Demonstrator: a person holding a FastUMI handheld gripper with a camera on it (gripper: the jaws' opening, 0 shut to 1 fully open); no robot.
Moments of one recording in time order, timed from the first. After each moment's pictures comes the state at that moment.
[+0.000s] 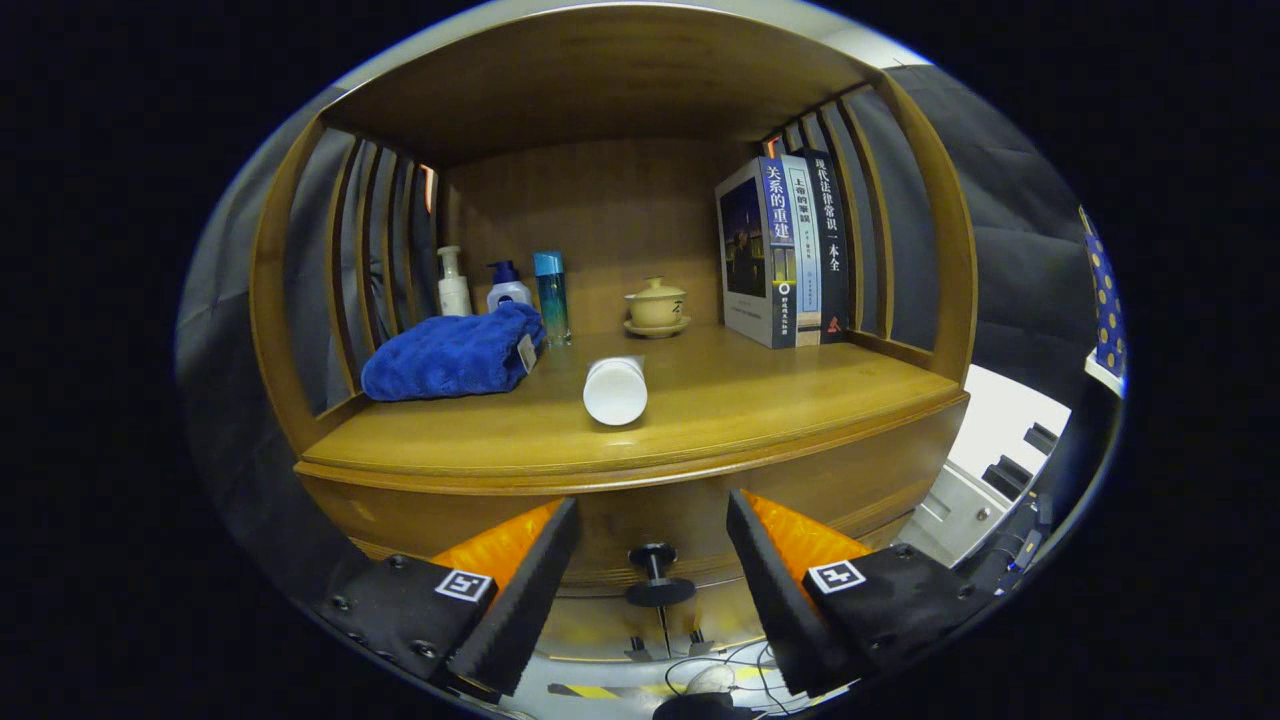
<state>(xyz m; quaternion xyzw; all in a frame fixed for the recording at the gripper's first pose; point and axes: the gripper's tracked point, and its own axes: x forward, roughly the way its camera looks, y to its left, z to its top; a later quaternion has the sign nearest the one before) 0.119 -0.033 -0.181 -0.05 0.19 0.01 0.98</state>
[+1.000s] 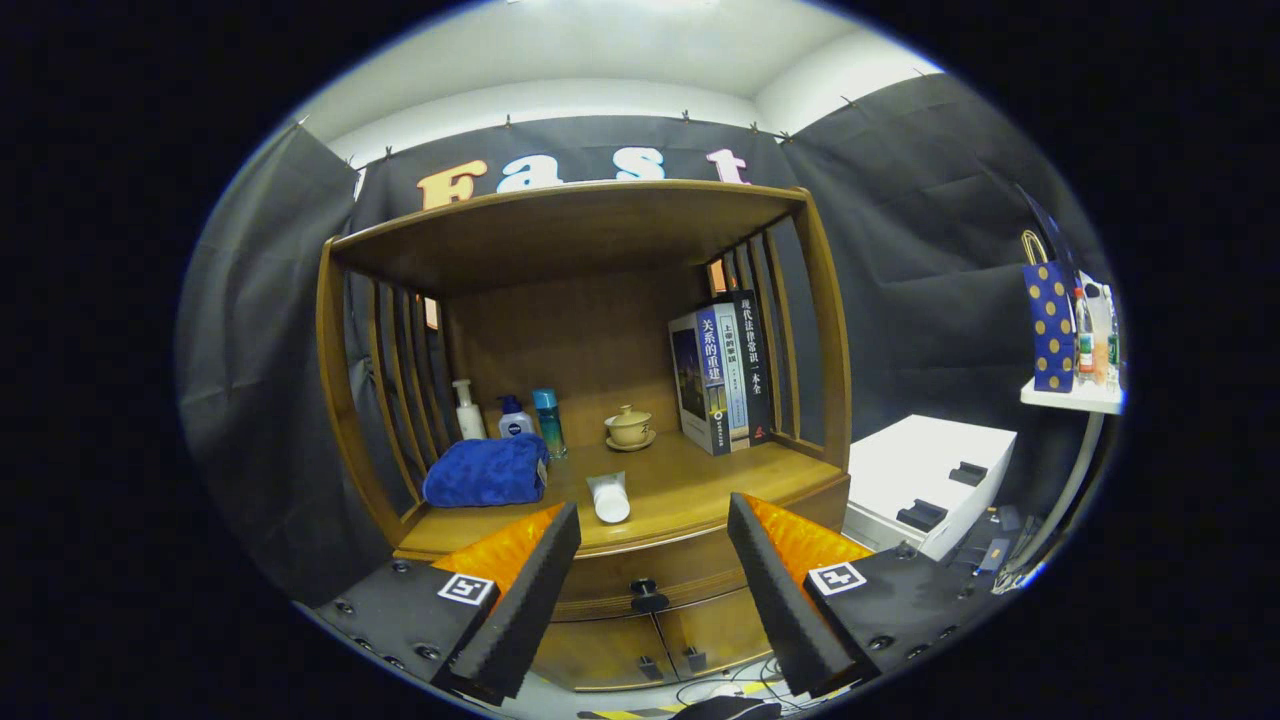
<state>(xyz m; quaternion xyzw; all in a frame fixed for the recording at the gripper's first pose) 0.037 -0.019 -0.035 -0.02 0.08 -0.02 1.00</state>
